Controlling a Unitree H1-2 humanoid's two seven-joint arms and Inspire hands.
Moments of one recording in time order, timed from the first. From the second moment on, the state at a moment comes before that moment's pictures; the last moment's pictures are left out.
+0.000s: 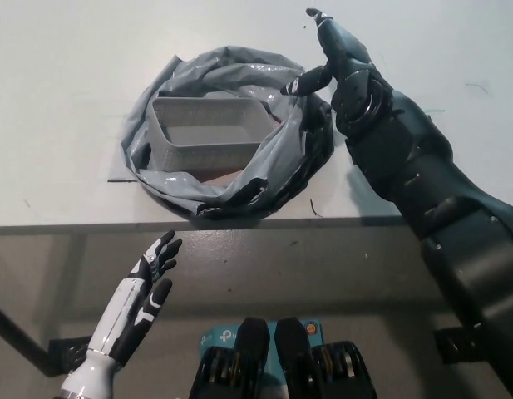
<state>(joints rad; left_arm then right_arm) -0.02 0.19 -0.07 -0.10 0.04 -0.18 -0.15 -1.33 -0.03 0.23 1.37 -0.38 0.07 -0.18</state>
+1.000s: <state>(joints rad) -0.04 0.20 -0.09 -0.10 0.04 -0.18 -0.15 -1.31 0.02 0.29 1.43 -0.36 0.19 -0.14</state>
